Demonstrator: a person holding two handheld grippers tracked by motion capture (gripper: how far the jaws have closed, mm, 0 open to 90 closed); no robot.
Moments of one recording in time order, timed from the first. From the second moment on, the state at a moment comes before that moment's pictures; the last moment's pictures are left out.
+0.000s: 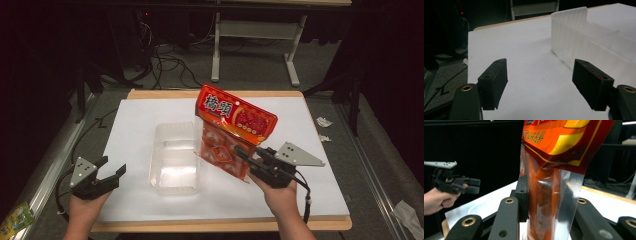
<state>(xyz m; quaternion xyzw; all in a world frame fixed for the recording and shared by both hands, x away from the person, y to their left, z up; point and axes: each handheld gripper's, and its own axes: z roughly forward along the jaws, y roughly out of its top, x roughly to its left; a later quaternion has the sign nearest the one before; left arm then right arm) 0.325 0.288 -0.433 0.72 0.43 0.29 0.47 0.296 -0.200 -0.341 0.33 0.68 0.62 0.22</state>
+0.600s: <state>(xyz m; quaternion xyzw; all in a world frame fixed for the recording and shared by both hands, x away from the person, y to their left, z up) 0.325 0.288 -0.432 0.72 0.41 0.28 0.48 0.325 -0.101 -0.346 0.34 0.67 0.63 0.21</state>
